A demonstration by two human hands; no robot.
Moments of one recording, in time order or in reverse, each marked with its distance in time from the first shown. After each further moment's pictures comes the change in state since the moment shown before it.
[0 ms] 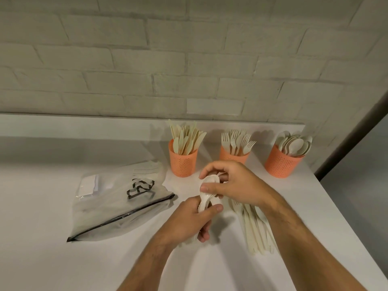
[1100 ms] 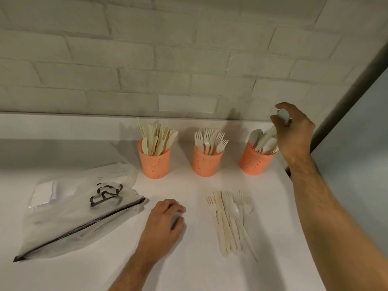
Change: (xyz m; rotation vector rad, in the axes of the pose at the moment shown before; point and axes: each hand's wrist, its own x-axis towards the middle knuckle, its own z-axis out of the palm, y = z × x) left_hand 0.049 -0.091 0.019 0.616 0.385 0.395; right_hand -0.004 0.069 -0.183 -0.665 1.138 -0.186
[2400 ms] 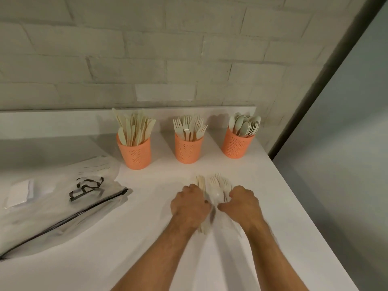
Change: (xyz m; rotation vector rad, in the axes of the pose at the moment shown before) left_hand 0.040 0.115 0.042 0.387 -0.418 -0.337; right_hand -0.185 -0.050 -0.021 -0.295 -0.908 0.733
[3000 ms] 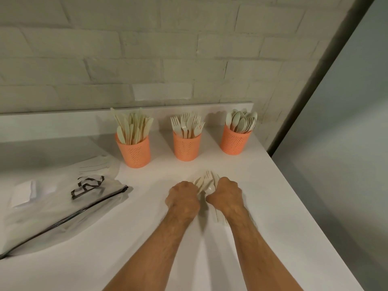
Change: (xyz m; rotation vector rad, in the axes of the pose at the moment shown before) left_hand 0.006 -0.005 -0.007 0.055 -0.077 -0.110; right_hand 0.005 -0.032 0.015 0.007 -0.017 0.009
